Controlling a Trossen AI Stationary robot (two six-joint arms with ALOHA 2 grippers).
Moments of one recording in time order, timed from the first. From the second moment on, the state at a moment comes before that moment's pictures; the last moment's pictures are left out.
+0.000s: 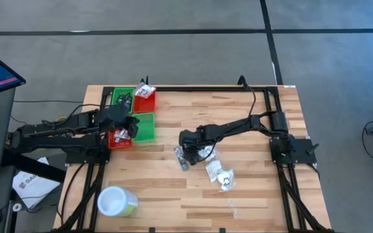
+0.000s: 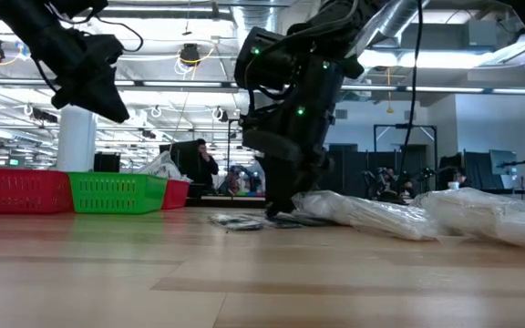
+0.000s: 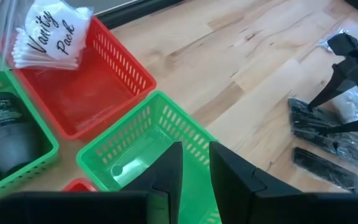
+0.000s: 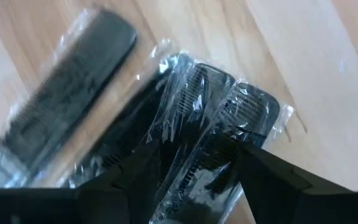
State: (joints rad) left arm 0.26 0.66 0.55 -0.64 -0.34 -0.53; right arm 0.02 2.09 1.42 -0.59 0.15 0.45
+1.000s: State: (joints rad) left arm 0.26 0.66 0.55 -0.62 -0.34 -0.53; right arm 0.01 2.11 1.45 -0.68 0.16 0.52
